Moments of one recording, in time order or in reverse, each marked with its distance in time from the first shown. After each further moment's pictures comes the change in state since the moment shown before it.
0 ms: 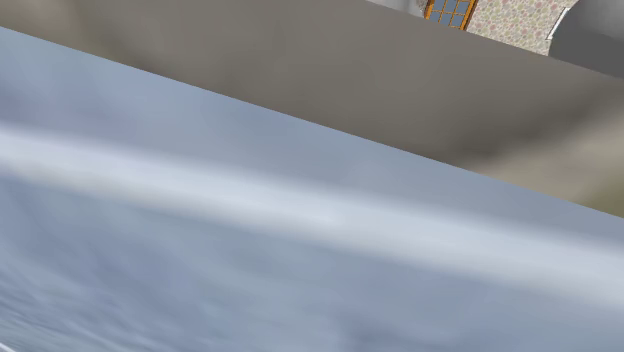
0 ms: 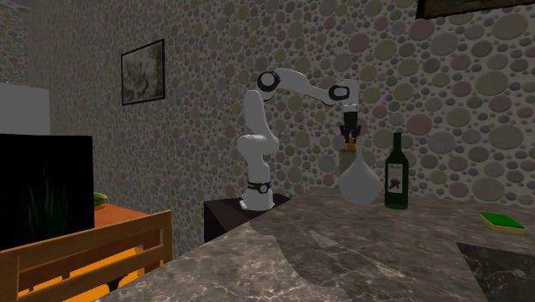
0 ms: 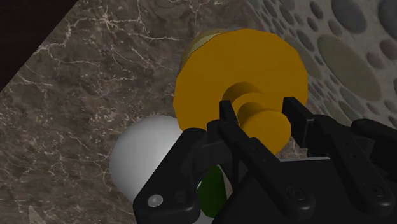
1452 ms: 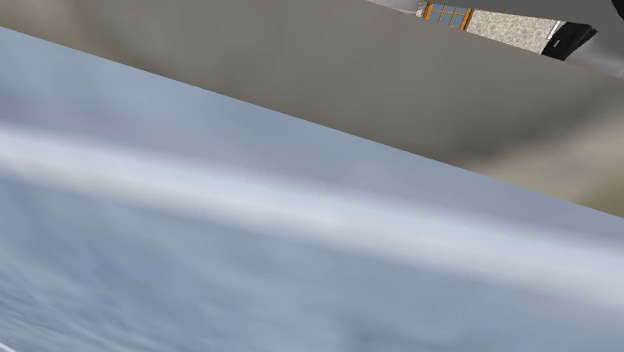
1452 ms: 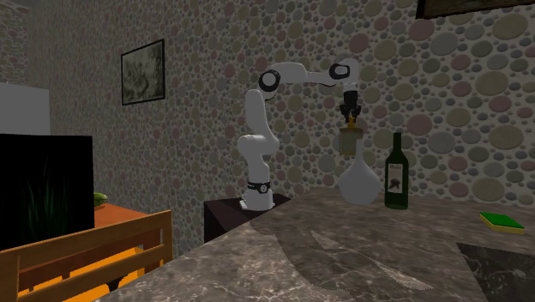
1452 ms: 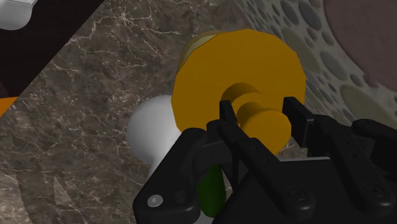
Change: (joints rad) arm -0.014 0.036 -0.007 0.320 -0.037 -0.294 0.030
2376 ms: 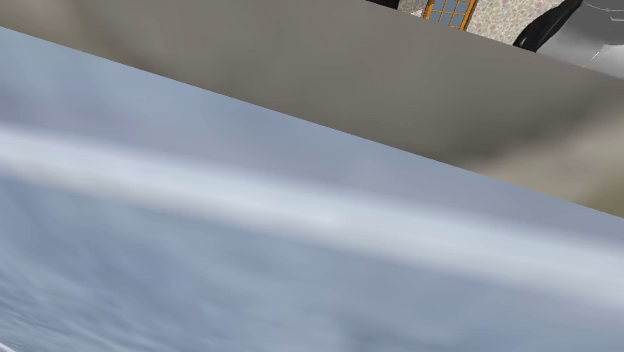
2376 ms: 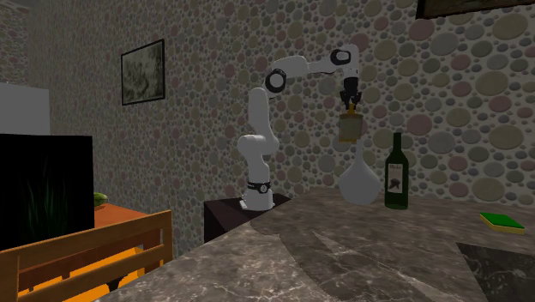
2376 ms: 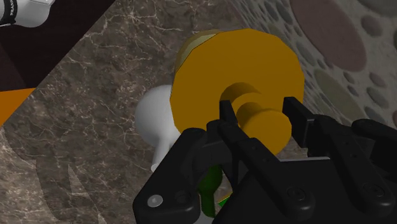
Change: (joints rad) arm 0.014 0.140 0.060 0.294 -0.110 -0.207 0.084
